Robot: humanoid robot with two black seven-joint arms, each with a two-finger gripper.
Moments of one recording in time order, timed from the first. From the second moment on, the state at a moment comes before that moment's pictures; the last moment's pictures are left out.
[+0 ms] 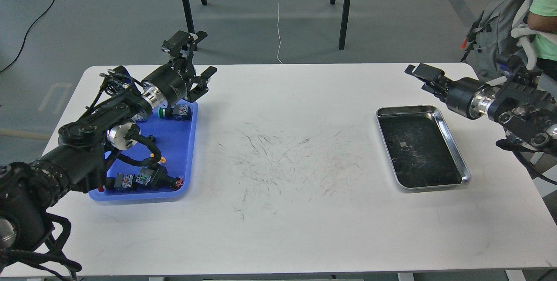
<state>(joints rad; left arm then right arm) -0.91 0.20 -0.37 -0.41 0.30 -0.49 -0.49 1.00 -0.50 0.01 0.51 -0.66 0.24 0.49</state>
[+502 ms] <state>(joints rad) -0.91 0.29 -0.20 -0.66 0.32 -0.49 -0.49 0.95 -0.50 0.29 0.52 -0.55 0.23 0.49</state>
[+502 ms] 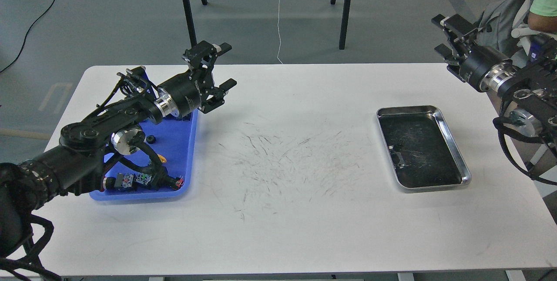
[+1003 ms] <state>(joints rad) -0.89 0.46 -0.32 -0.75 0.30 -0.49 -0.49 0.92 -0.49 0.31 0.52 -0.54 0.22 0.49</state>
